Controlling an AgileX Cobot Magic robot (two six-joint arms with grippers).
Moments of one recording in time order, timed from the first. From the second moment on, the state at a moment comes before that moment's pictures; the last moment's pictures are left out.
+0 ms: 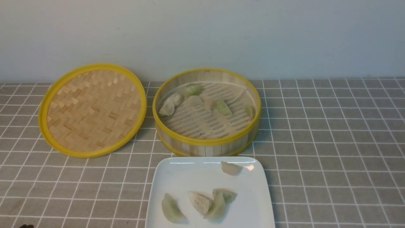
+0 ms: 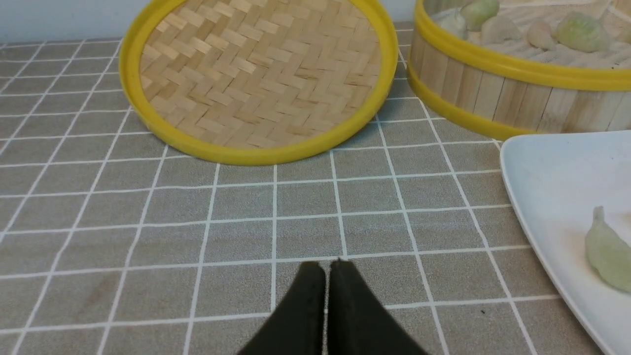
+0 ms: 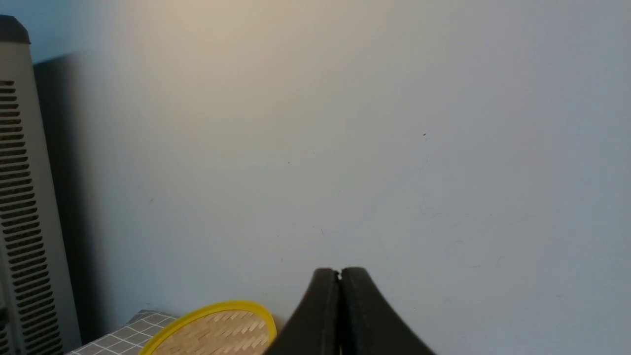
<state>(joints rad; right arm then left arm) 0.64 0.00 -0.53 -0.37 0.46 0.46 -0.08 -0.01 0.03 -0.08 0.37 0.04</state>
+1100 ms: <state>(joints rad) 0.64 0.00 -0.53 -0.12 0.47 0.22 -0.08 -0.01 0.03 -0.08 0.37 0.04</state>
